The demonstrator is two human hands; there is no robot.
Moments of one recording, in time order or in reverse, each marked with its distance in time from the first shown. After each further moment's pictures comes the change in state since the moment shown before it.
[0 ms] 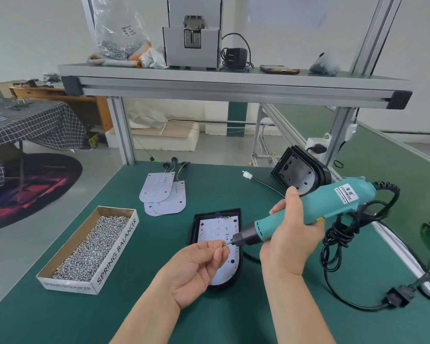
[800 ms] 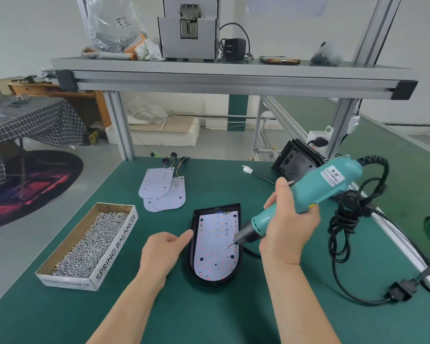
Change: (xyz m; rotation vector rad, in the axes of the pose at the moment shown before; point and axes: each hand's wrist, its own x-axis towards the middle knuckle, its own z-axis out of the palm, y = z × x) left_hand 0.027 0.028 -0.046 1.108 0.643 0.437; right_hand 0.009 0.010 0.002 -0.068 -0.083 -0.066
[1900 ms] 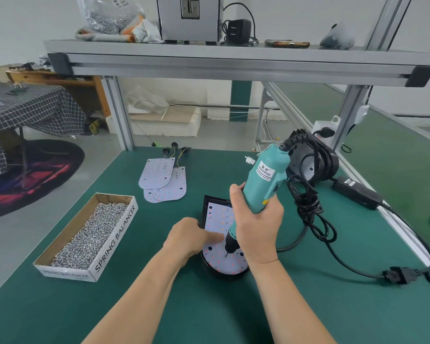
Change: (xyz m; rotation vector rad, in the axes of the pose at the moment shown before) left_hand 0.015 0.018 0.037 0.251 -0.270 -0.007; right_hand -0.020 0.041 0.000 -0.280 -0.381 -0.147
